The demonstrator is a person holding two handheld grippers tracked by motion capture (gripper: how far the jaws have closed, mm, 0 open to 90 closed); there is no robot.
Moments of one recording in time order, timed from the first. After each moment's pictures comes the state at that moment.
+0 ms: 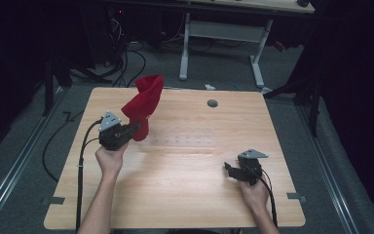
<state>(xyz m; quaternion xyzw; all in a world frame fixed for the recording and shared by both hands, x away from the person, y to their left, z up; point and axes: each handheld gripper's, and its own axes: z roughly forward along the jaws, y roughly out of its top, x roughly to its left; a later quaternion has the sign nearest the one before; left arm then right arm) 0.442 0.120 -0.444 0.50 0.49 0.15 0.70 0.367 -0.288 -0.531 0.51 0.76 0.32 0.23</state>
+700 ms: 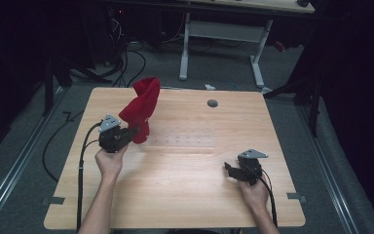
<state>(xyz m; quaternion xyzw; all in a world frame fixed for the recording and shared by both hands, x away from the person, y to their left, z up) 0.442 0.123 -0.454 0.50 0.52 0.14 0.68 0.367 -0.288 -0.531 0.51 0.77 0.32 0.23</state>
